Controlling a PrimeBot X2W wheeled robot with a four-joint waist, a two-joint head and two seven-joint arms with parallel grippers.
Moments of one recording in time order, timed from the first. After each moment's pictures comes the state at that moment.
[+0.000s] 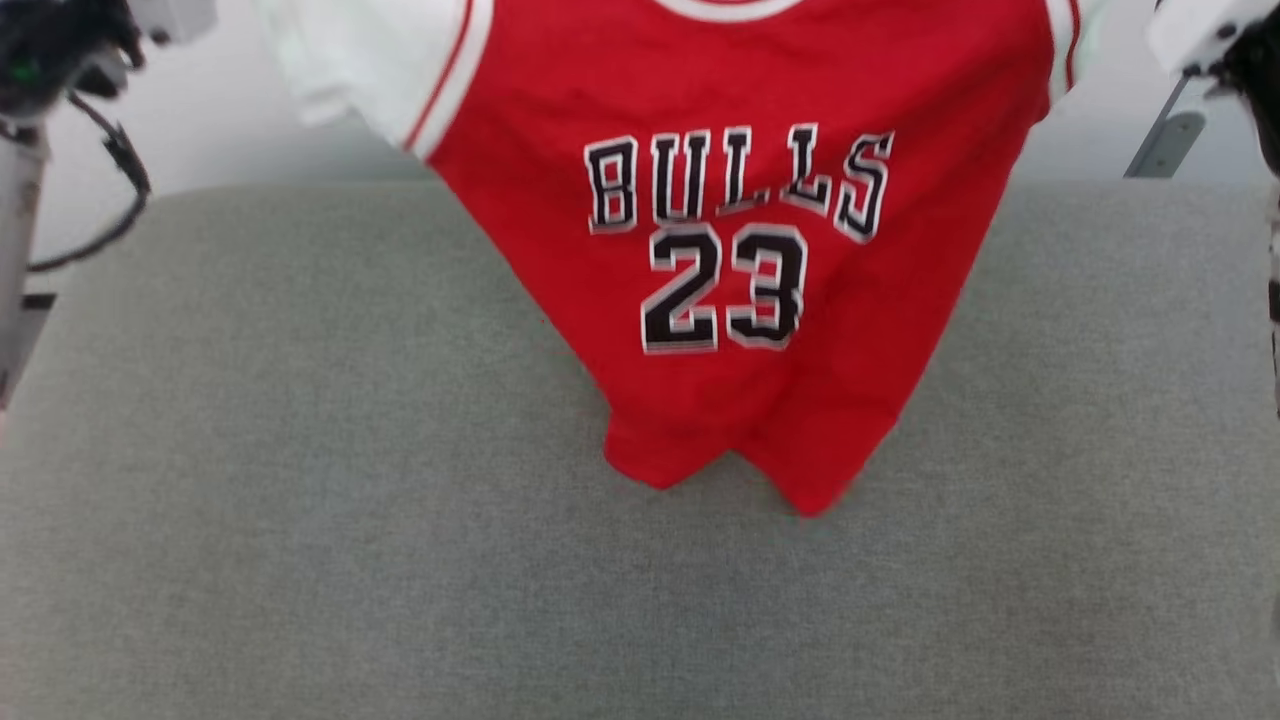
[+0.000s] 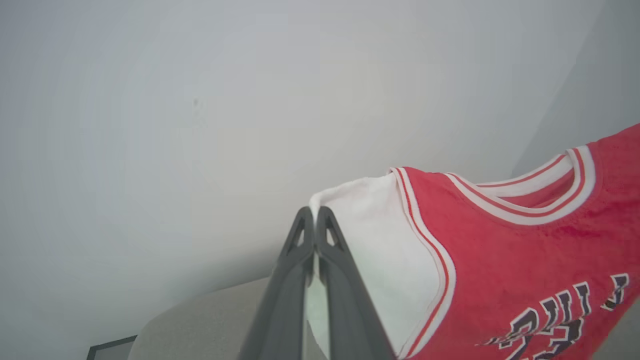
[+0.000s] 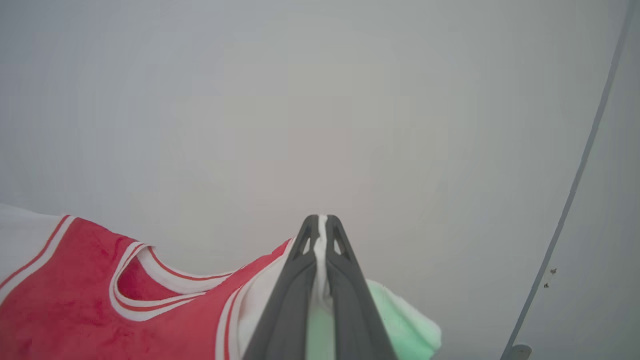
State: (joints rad) left arm -1.34 0.55 -0.50 0.63 -0.82 -0.13 0.58; right arm -1.12 -0.22 0.06 0.49 0.39 0.13 0.34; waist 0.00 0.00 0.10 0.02
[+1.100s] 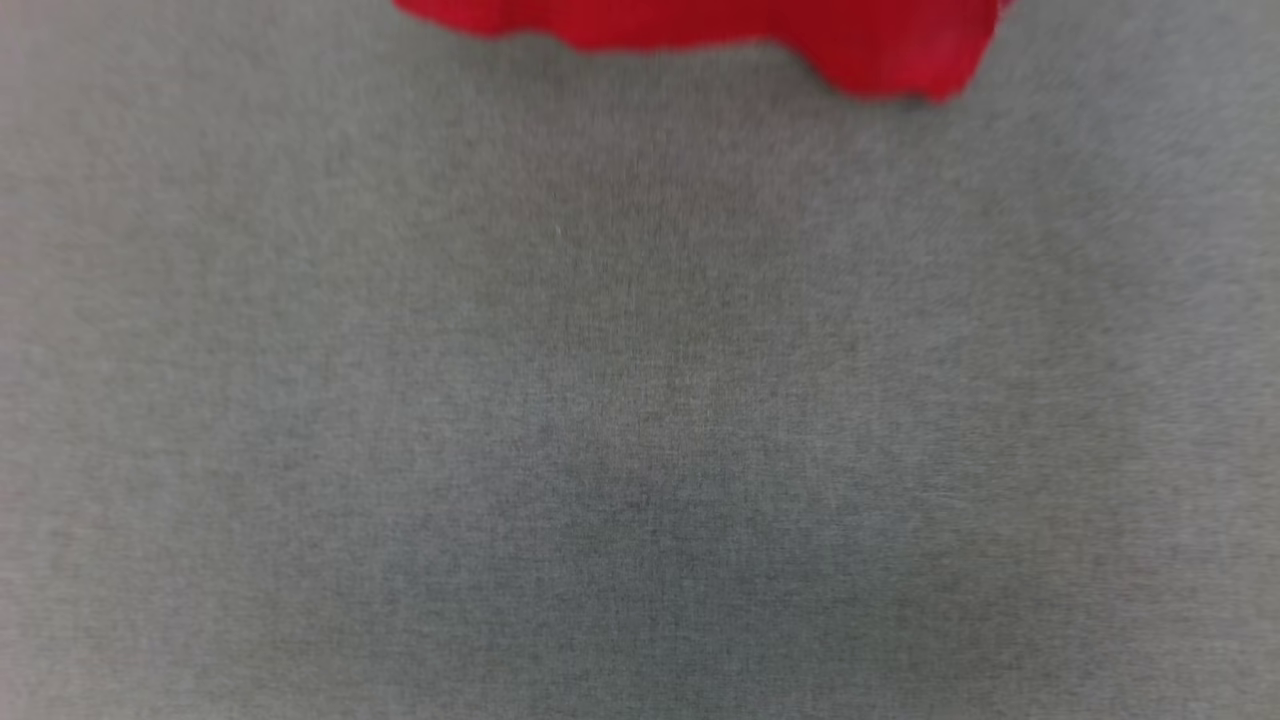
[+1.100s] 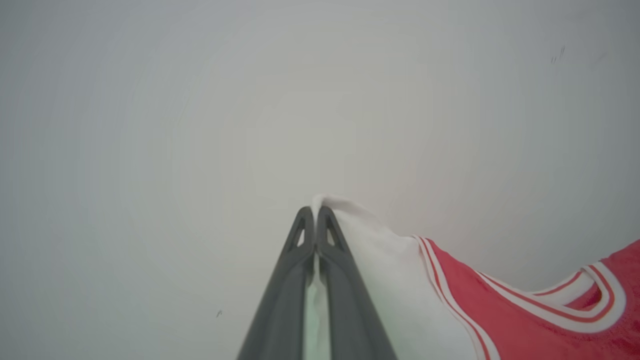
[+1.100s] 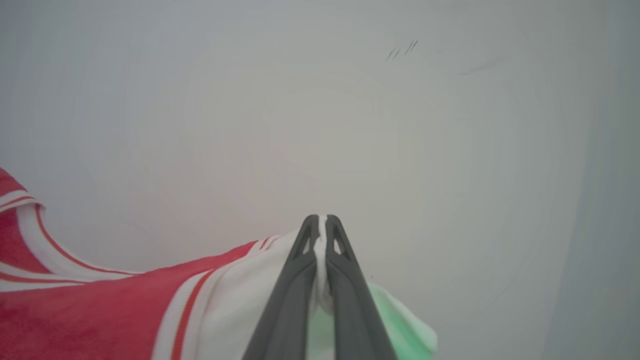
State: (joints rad) left arm -1.86 0.48 -0.49 0.85 -0.68 -0.12 -0.05; right arm -1.67 -0.19 -0.04 0.84 -0.07 0.13 -0.26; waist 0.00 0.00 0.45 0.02
